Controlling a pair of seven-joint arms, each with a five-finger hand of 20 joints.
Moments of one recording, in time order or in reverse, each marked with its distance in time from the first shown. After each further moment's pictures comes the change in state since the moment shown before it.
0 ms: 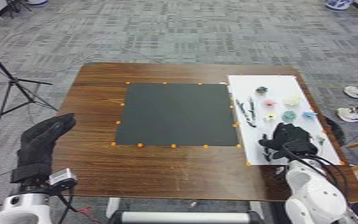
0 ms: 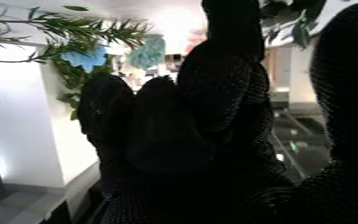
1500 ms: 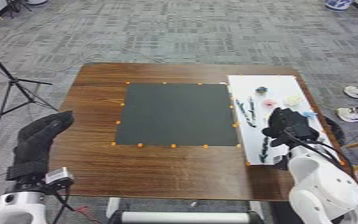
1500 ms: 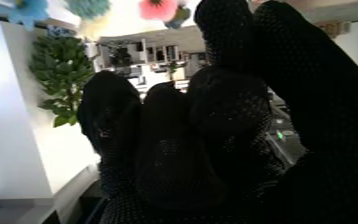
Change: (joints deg) left arm 0.4 0.9 -2.1 -0.4 -0.3 -1.8 -0.9; right arm 2.9 3.0 -0.6 -9.1 7.1 -6.3 2.3
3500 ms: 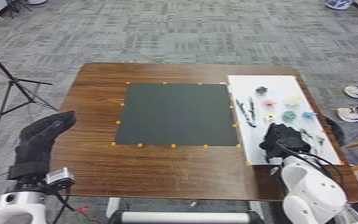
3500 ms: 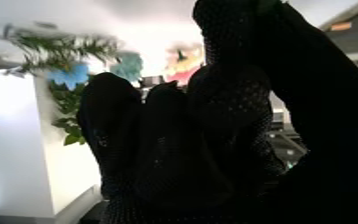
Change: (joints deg) left arm 0.0 0.0 0.0 -0.2 0.3 -1.2 -0.4; right arm -1.3 -1.0 -1.9 5.1 -1.3 -0.1 1.4
